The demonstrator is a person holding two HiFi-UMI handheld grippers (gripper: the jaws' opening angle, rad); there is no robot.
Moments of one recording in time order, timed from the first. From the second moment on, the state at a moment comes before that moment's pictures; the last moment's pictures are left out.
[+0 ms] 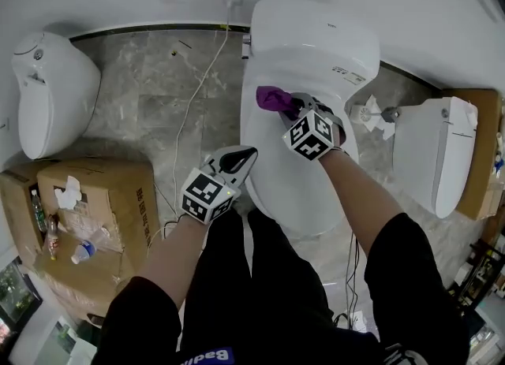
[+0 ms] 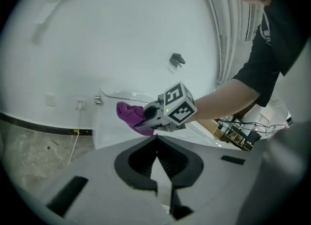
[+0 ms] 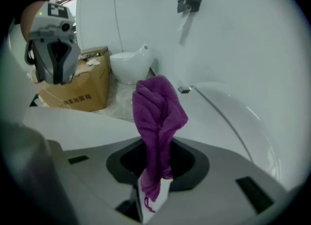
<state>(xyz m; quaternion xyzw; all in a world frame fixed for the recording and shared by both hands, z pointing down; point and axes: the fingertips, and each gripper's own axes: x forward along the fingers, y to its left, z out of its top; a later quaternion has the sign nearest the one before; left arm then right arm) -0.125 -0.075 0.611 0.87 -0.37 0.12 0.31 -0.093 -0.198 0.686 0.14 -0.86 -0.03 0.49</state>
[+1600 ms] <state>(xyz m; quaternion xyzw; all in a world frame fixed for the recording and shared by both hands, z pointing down) -0.166 0.022 0.550 0.86 -0.37 0.12 0.32 -0.068 -0.022 0.647 0.00 -0.77 -0.15 0.61</state>
